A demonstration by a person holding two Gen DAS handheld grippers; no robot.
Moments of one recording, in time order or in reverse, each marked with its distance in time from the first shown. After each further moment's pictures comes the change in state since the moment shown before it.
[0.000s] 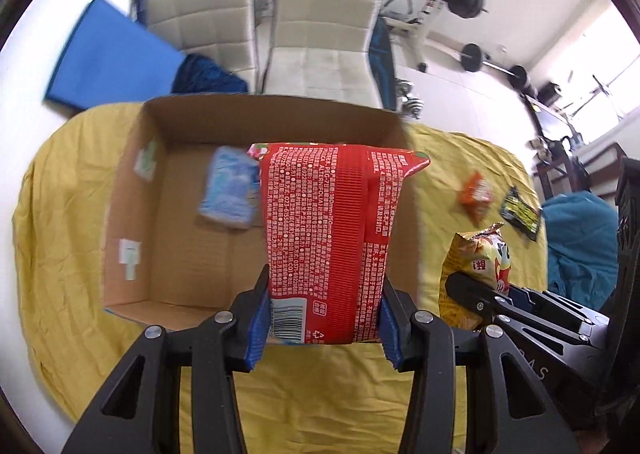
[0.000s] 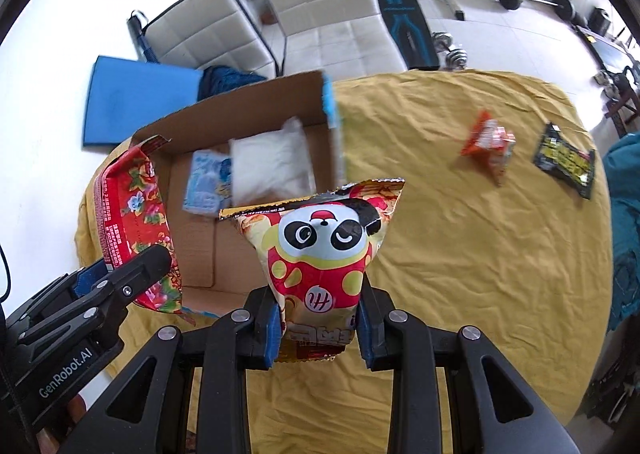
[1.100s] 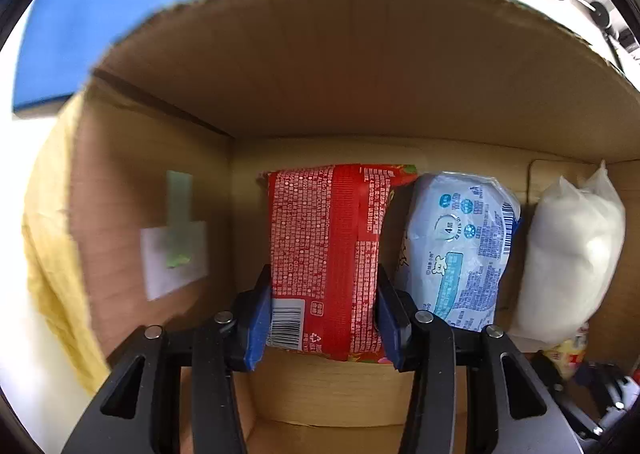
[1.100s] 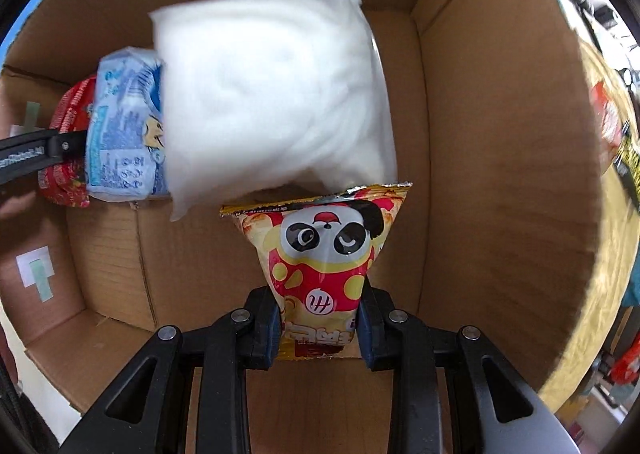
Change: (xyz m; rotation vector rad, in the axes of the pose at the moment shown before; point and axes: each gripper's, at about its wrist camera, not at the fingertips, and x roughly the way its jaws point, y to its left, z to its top) left arm 0.193 0.142 0.087 0.031 0.332 0.294; right arm 0.219 0.050 0.034 -0.004 0.323 -0.212
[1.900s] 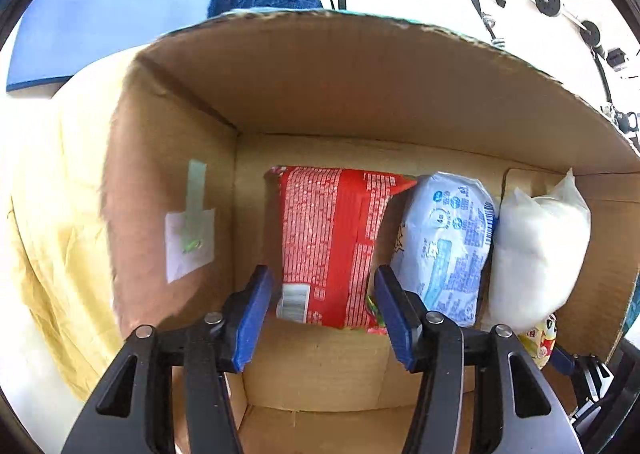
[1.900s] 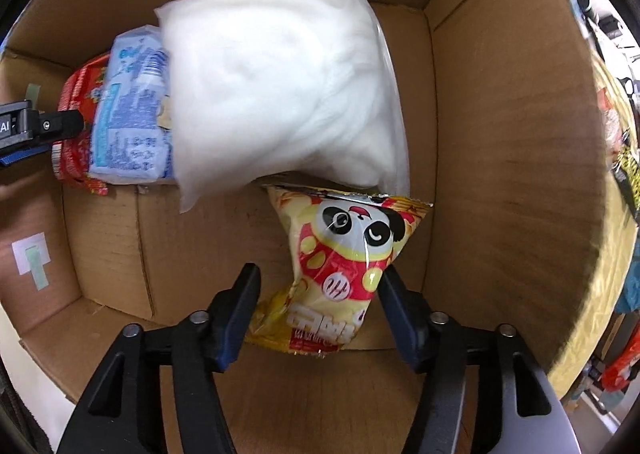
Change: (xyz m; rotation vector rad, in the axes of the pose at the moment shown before) left arm -0.009 0.050 -0.003 -0.041 0.017 -0.126; right arm 0.009 0.017 0.006 -0.047 -0.009 -0.034
